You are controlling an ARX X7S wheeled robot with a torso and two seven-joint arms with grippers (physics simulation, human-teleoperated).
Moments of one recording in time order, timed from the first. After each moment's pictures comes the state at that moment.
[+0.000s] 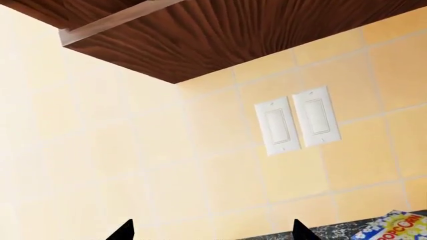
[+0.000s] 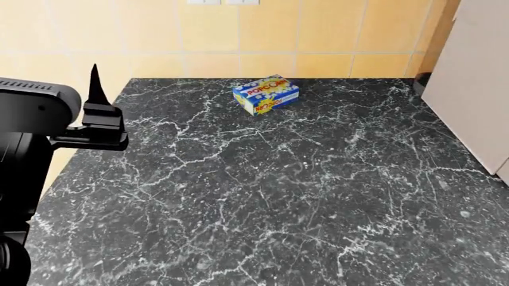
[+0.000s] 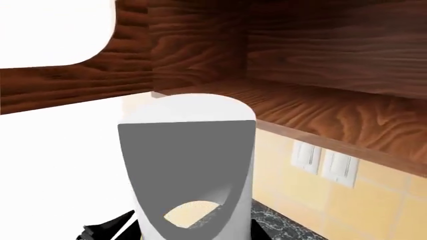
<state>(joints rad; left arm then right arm) -1.66 -1.27 1.55 0.80 -1.23 -0.18 -1.20 2.35 0.34 -0.31 0.68 2.57 1.54 1.34</state>
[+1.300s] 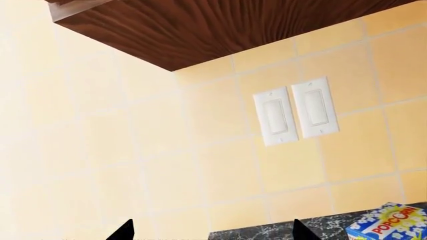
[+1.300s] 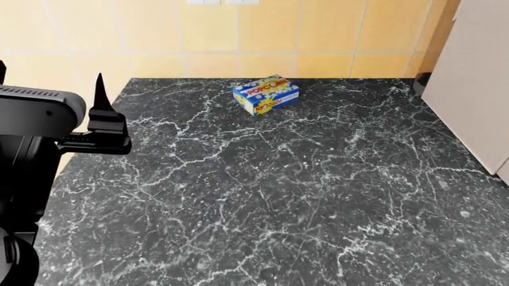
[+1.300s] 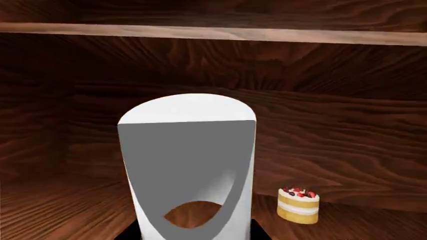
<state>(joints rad) -1.59 -1.26 1.55 0.76 -1.20 -0.13 -1.18 2.35 0.07 -0.06 0.40 0.26 1.56 0.03</state>
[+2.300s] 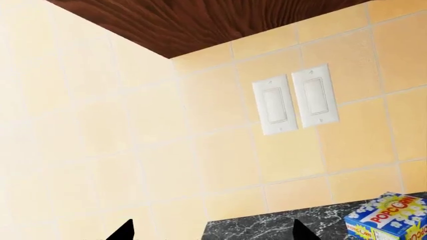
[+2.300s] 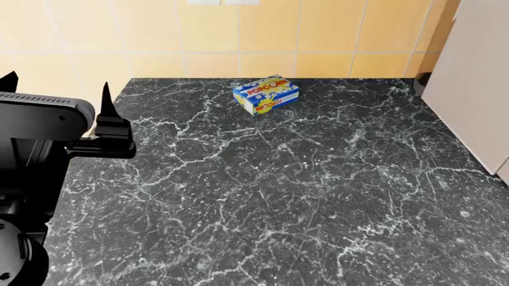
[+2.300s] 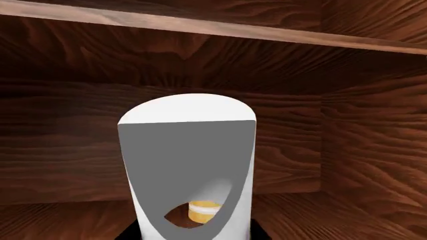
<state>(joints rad) -1.53 -1.25 1.56 0.72 -1.18 -0.09 -1.17 2.35 0.02 -0.02 0.67 -0.26 1.30 -0.10</state>
